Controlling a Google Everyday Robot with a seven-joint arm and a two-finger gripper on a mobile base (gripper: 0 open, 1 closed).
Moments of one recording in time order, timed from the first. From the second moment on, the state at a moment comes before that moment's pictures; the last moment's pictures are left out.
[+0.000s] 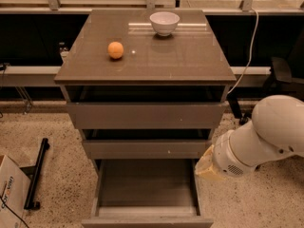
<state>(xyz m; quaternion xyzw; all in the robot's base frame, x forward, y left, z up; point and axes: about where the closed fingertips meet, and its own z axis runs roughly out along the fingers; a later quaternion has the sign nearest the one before) 0.403 -0.148 0.726 -0.57 0.79 0.11 0.19</state>
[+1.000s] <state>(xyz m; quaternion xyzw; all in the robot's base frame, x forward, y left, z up) 0.410 -0.147 0.650 -0.53 0.79 0.20 0.23</state>
